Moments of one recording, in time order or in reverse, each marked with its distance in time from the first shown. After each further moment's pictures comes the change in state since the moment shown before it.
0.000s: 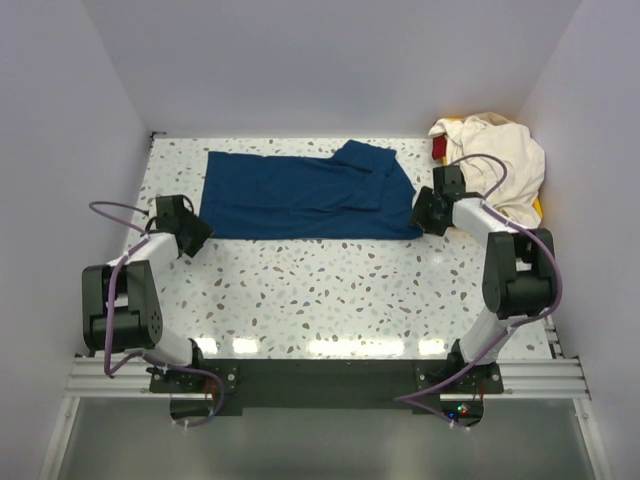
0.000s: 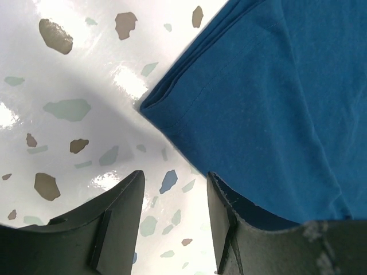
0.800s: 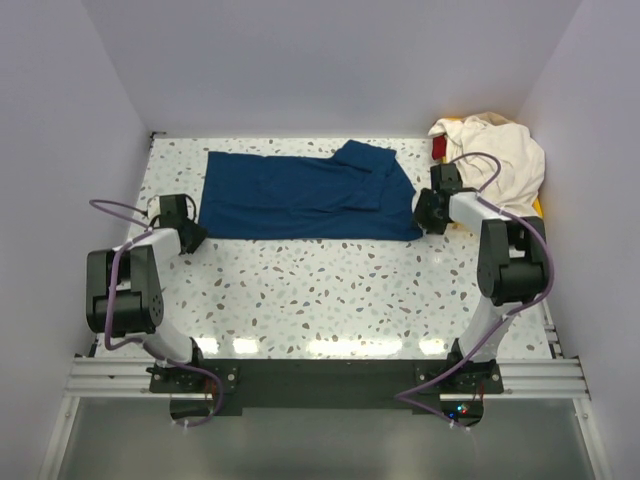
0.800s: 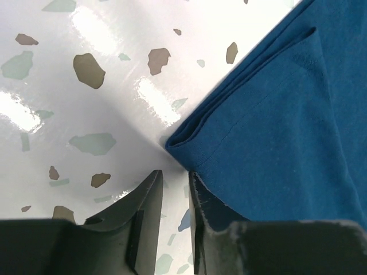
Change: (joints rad) left arm 0.000 0.102 0.025 0.056 -0.109 0.002; right arm -0.008 0.119 0.069 -0.018 0.040 -0.051
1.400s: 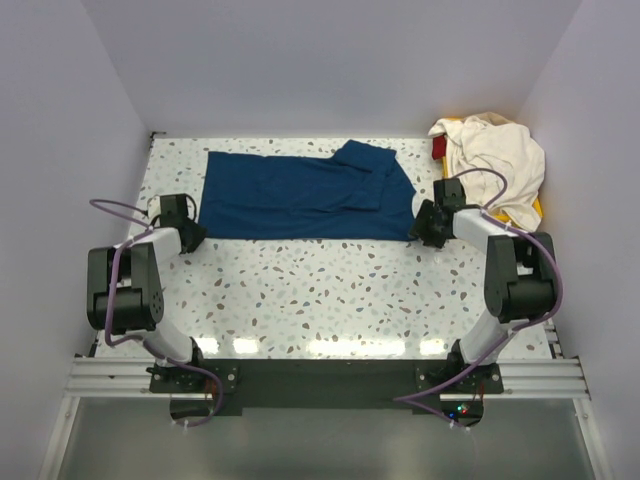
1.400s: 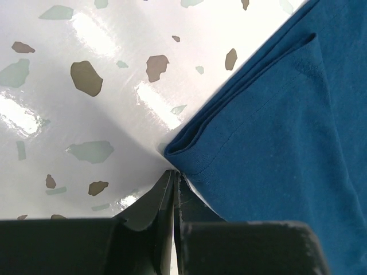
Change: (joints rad) left arm 0.000 0.020 0.002 0.022 -0.010 0.003; right arm -0.001 -0.137 -0.190 0.074 -0.061 0.080
